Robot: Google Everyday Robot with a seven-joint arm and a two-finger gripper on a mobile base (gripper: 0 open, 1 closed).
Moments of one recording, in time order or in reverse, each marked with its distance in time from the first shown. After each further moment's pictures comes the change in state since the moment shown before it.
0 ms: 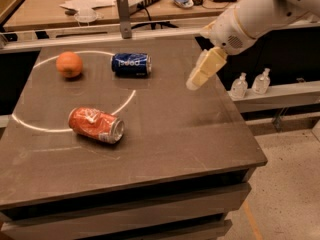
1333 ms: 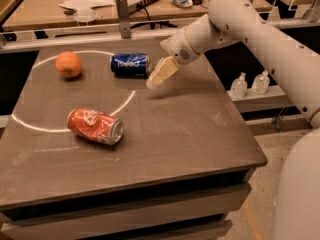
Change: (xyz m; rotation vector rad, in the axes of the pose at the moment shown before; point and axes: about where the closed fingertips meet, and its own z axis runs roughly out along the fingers) arm -0.044 -0.042 0.139 -0.089 -0.186 0.034
